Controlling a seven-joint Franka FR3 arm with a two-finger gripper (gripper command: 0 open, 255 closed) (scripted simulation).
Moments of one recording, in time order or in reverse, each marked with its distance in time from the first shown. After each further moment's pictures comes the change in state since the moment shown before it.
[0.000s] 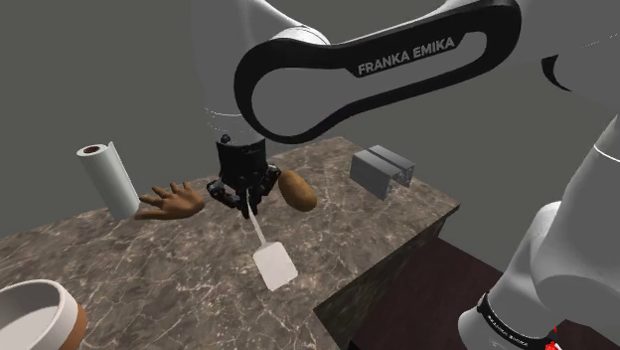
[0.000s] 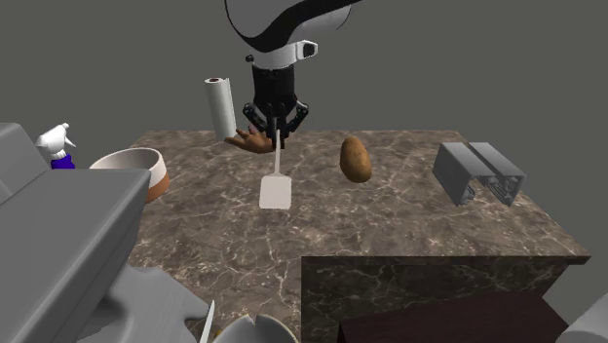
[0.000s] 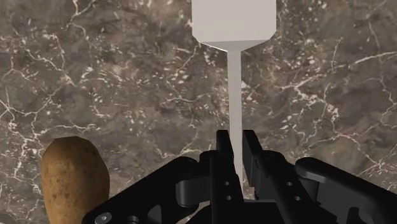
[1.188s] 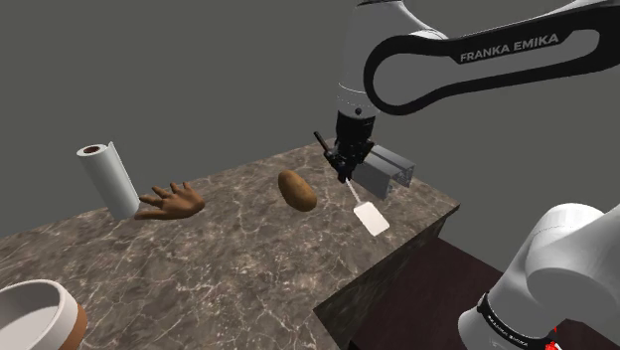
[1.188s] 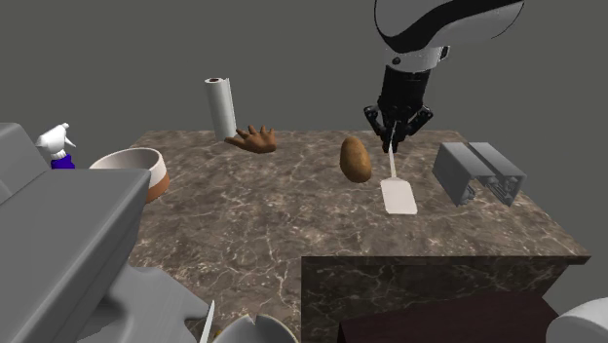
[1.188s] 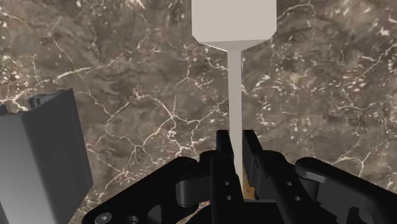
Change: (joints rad) arm -0.127 -0.515 -0.296 -0.521 0.178 0.045 -0.500
